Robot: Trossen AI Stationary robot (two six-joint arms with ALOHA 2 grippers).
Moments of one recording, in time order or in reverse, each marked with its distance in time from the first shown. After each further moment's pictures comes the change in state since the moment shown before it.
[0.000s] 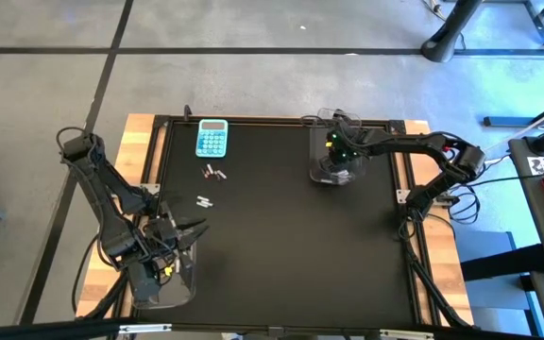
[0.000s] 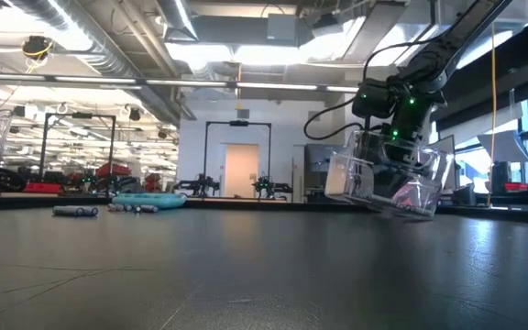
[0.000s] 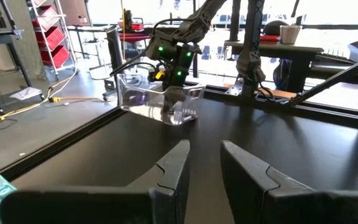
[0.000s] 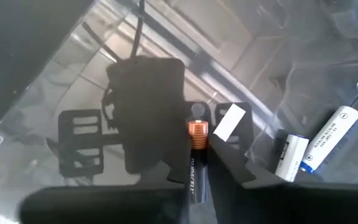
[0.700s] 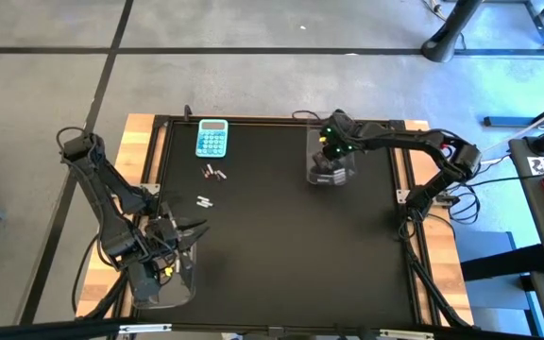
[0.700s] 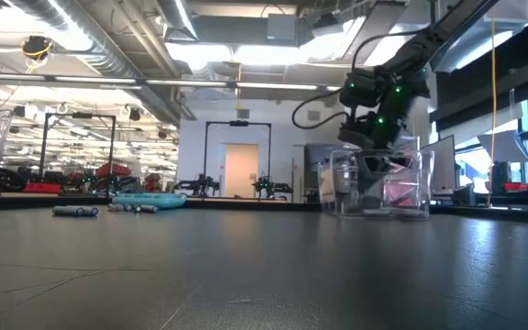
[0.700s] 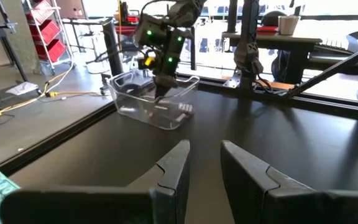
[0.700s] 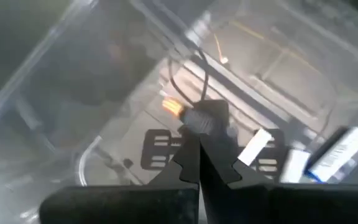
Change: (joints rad) left arm -0.001 0.000 0.000 0.000 0.036 0.007; right arm 0.003 0.008 0.145 -0.061 -0.060 -0.013
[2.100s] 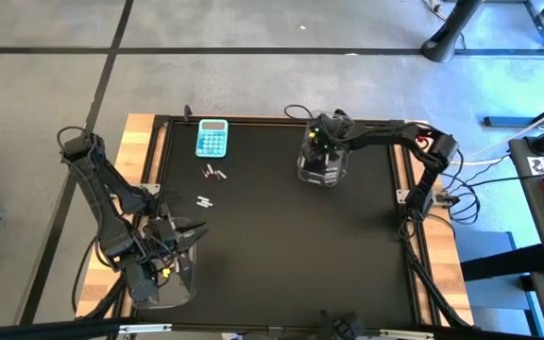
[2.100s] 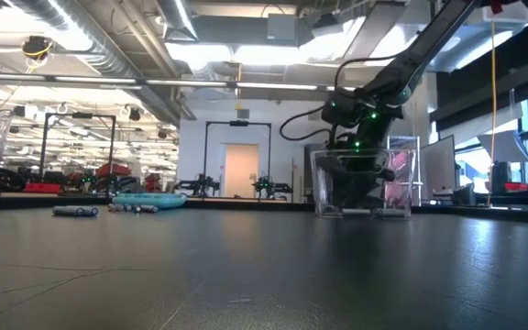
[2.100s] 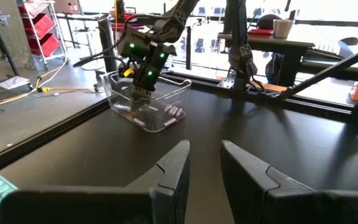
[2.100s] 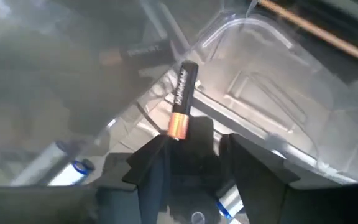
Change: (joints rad) left arm -0.018 0.000 0.000 0.001 0.001 -0.039; right arm 0.005 0.202 0.064 0.197 0.184 0.071
